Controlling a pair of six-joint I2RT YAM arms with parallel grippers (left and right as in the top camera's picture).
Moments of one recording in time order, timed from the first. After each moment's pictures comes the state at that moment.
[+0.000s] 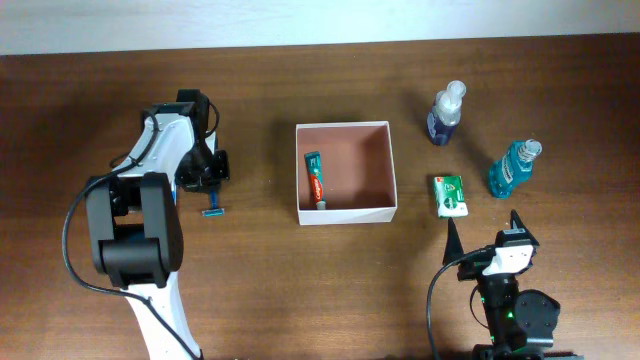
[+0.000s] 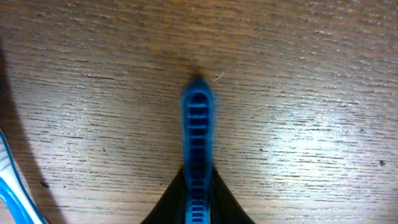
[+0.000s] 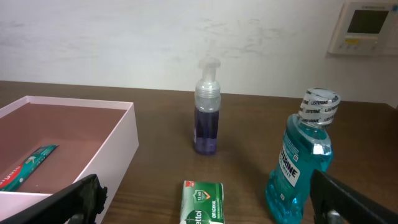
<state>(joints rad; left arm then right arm) -0.01 2.20 1.62 -1.06 0.01 -0.15 -0.10 0.01 0.01 -0.06 -0.14 -0.05</state>
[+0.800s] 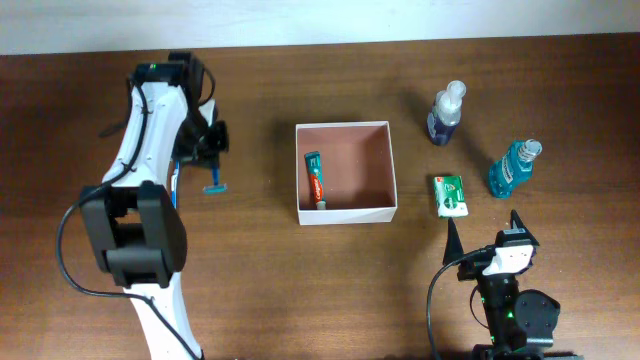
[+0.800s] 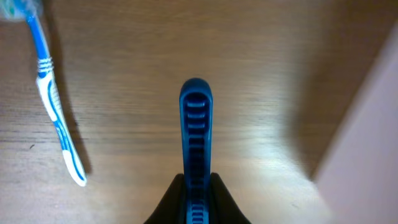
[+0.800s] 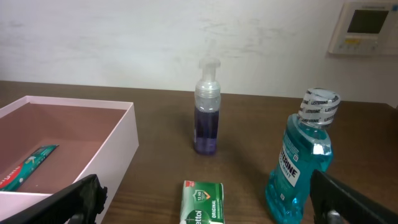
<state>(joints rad) -0.05 2.20 2.00 -1.41 0.09 -0.15 -0.10 0.01 0.01 -0.06 -0.14 -0.05</state>
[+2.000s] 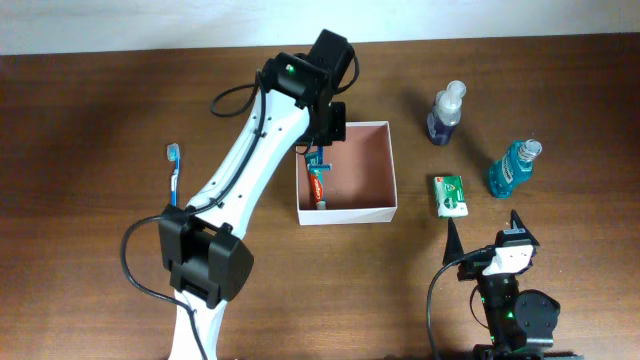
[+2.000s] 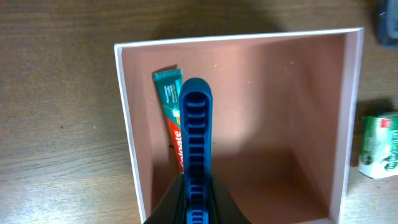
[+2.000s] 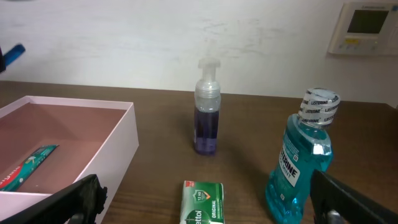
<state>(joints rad) -0.53 2.20 2.24 -1.35 -0.01 -0.47 -0.10 0.01 0.01 -0.06 -0.14 -0.05</state>
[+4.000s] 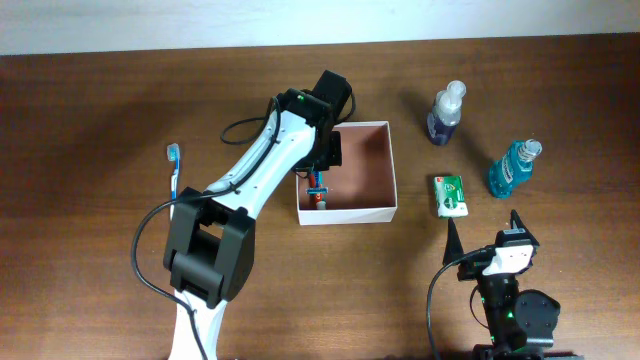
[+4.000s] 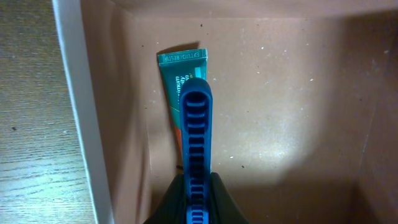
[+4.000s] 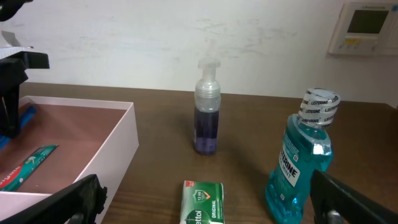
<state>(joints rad) -0.53 2.20 1.91 -1.10 -0.04 -0.52 -0.10 0.01 0.01 -0.06 -0.14 -0.05</state>
